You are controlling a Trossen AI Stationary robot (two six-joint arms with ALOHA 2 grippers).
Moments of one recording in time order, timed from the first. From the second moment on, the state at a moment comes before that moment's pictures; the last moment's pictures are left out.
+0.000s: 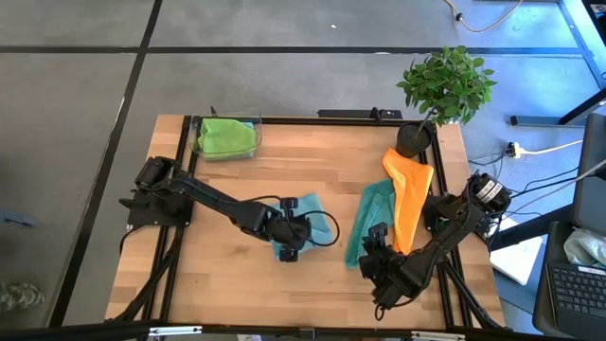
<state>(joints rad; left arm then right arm) -0.30 1.82 1.31 -0.54 -0.39 -0.20 0.81 1.77 1.14 -1.04 0.78 0.49</state>
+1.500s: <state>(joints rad) -0.08 1.80 1.24 -0.64 -0.49 -0.12 0.77 1.77 1.14 -1.03 0.82 0.46</state>
